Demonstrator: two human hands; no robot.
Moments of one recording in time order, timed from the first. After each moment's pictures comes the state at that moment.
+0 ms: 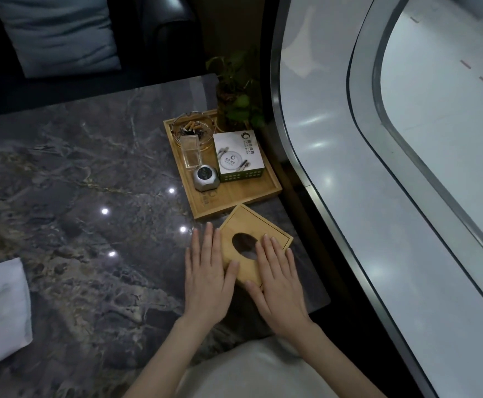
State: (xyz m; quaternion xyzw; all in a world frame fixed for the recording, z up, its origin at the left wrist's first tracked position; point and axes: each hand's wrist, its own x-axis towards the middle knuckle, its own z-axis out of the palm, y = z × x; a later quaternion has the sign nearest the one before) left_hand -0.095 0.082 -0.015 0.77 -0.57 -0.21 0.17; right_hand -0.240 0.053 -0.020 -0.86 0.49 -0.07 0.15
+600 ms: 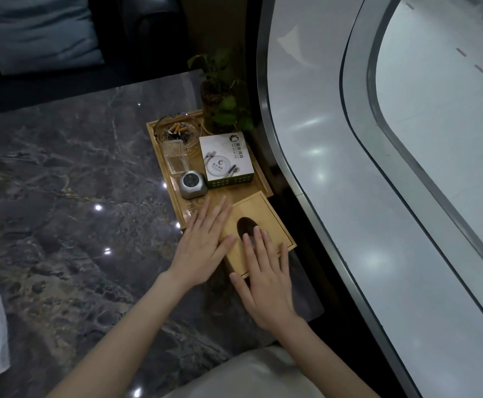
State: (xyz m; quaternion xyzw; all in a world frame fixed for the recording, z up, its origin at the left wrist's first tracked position) left_hand -0.063 -0.002 -0.012 0.66 -0.70 -0.23 0.15; right_hand -0.225 0.023 -0.018 -0.84 0.52 -0.08 0.13
